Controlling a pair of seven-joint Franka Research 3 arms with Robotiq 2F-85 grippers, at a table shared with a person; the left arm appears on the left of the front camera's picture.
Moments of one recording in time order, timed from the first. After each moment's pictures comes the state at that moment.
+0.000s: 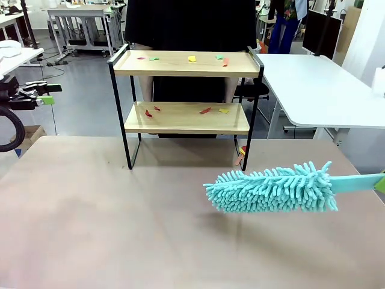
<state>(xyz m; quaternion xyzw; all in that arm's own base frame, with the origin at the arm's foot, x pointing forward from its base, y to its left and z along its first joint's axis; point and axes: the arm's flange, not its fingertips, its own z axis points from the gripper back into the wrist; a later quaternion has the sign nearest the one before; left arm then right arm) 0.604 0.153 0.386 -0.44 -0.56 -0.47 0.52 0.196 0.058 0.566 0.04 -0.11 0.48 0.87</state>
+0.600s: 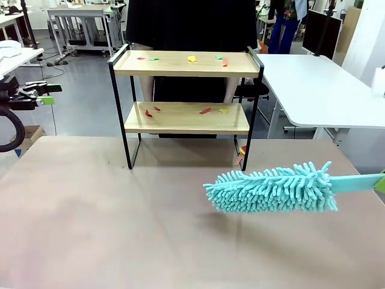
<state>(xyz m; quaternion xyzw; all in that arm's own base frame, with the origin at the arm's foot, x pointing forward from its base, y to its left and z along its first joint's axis) 0.604 0.153 0.386 -0.44 -0.56 -0.47 0.52 0.196 0.058 0.566 0.04 -0.11 0.48 0.87</state>
